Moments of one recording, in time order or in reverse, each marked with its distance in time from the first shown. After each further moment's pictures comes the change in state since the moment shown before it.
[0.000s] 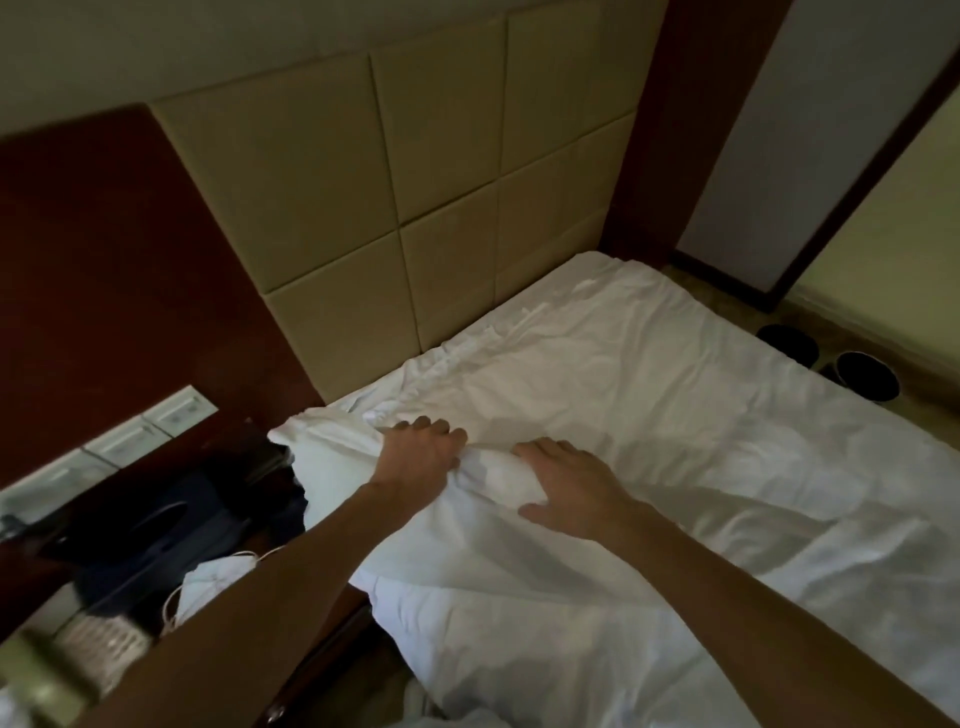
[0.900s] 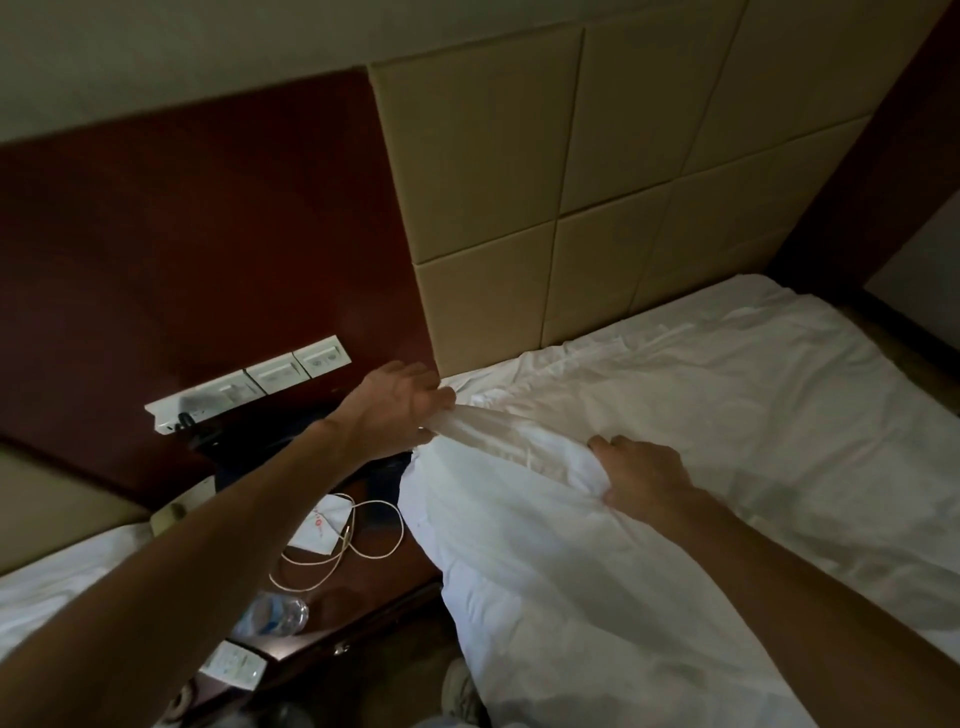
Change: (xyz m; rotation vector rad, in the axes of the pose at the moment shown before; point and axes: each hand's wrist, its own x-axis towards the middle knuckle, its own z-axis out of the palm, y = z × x) left_hand -0.061 -0.168 -0.032 0.108 0.010 0.033; right_hand 0.111 -0.036 0.001 -0.286 -0.074 -0.057
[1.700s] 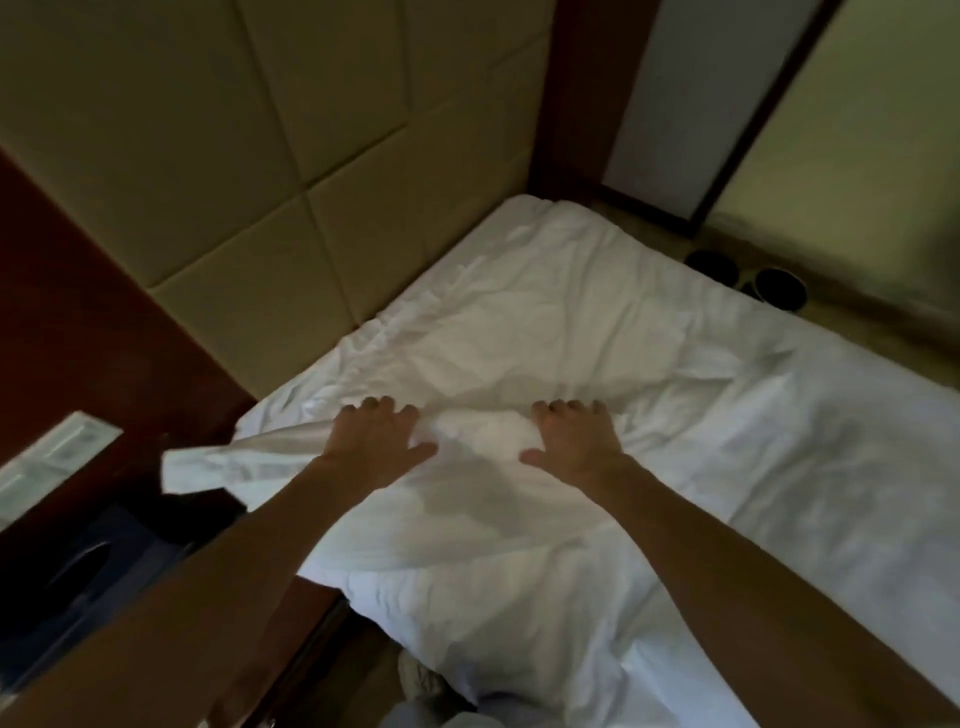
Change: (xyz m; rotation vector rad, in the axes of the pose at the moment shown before) left_hand 0.100 0.158 0.032 -0.107 -0.331 0.041; right_hand -0.103 0.065 0.053 0.104 0.026 0.425
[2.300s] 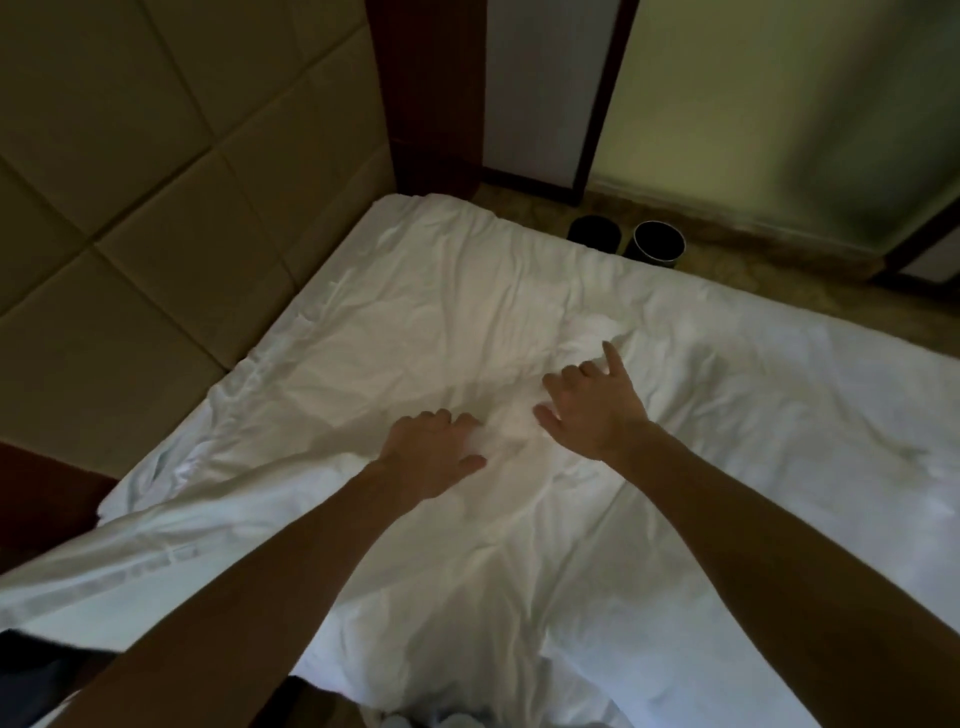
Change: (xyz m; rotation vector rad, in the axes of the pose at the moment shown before) left_hand 0.078 0.230 -0.047 -0.031 -0.012 0.348; right_hand -0.070 0.205 -0.005 -0.152 0.127 0.116
